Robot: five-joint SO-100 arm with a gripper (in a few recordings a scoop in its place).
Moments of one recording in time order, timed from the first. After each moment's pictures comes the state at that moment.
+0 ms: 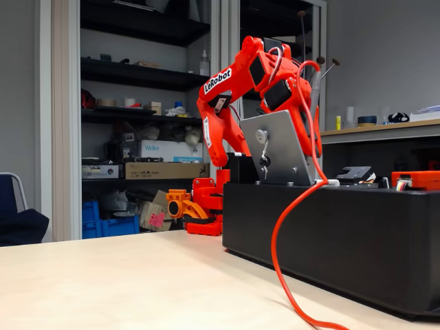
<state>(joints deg) -0.6 127.5 113.9 73.8 70.3</state>
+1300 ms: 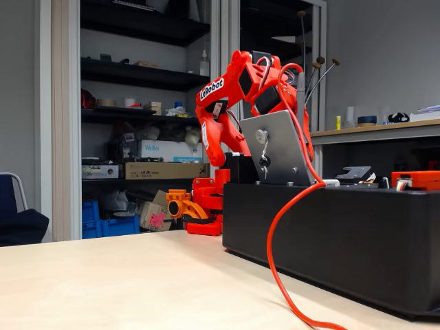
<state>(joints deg) 3.9 134.7 125.1 65.3 62.6</state>
